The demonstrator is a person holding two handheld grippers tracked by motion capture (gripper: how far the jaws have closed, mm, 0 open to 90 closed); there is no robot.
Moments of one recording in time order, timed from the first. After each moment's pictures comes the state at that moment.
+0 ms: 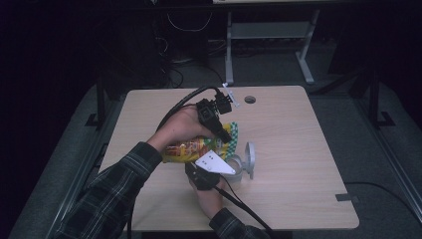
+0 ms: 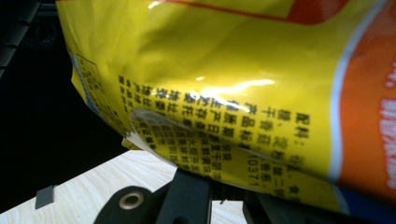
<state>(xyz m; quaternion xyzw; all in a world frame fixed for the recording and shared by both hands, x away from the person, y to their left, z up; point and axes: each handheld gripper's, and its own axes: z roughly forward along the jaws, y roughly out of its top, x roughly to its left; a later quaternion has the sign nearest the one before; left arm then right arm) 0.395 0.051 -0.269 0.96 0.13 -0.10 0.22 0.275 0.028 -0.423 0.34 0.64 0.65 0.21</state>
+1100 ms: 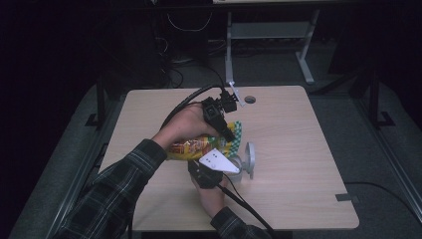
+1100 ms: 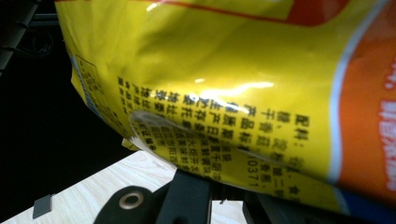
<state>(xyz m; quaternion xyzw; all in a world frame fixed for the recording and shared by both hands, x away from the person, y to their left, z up) 0.397 0.037 -0.267 0.97 0.13 -0.10 0.20 0.277 0.021 -0.420 0.35 0.63 0.66 0.21</state>
